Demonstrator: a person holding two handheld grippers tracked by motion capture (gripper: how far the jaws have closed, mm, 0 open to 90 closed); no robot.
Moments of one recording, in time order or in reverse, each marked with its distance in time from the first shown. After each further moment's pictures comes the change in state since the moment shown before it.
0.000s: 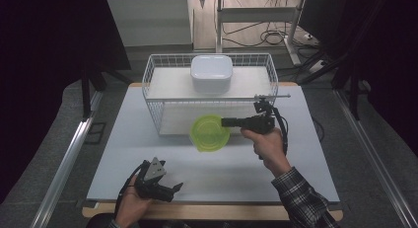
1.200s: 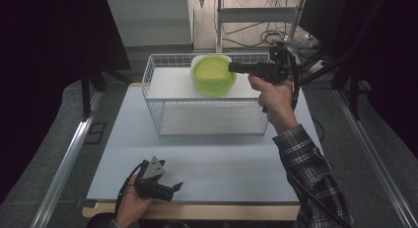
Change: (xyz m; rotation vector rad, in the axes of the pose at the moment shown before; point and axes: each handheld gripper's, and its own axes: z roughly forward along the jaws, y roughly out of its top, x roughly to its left) left arm 0.002 0.000 0.000 -0.011 -0.021 -0.030; right arm 0.048 0.114 -0.037 -0.210 -0.031 -0.013
